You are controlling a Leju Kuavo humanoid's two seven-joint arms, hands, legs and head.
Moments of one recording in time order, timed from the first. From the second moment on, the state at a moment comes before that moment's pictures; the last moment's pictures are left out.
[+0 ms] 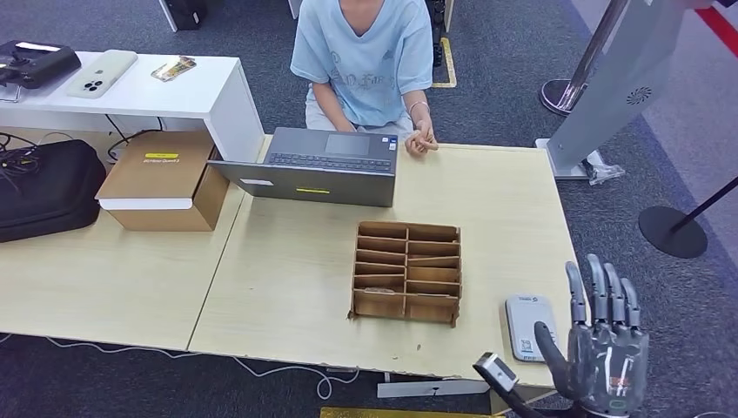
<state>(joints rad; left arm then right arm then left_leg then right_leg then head) -0.05 -0.23 0.81 -0.21 -1.51 0.17 -0.02 0.37 0.02 -0.06 -1.90 1.58 -0.47 0.00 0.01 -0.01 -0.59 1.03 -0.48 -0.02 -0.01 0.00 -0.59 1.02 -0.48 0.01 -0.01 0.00</state>
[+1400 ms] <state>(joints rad) -0.05 -0.23 0.79 -0.21 -1.50 0.11 -0.02 0.10 -0.13 0.45 -1.70 1.49 -0.05 0.33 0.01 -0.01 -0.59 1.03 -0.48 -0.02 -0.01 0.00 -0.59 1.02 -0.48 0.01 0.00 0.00</state>
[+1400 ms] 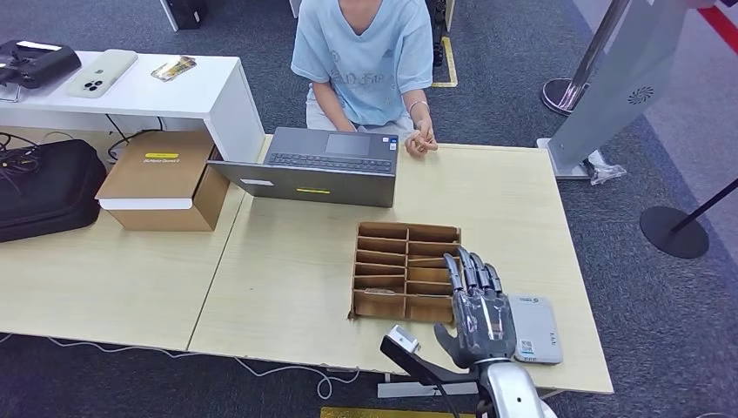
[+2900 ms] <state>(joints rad) -0.05 -0.22 0.78 -0.21 -1.48 0.12 -0.03 -0.02 -0.02 0.36 -1.49 1.50 -0.03 0.30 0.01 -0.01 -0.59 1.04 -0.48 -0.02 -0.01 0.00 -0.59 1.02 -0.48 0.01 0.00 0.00</state>
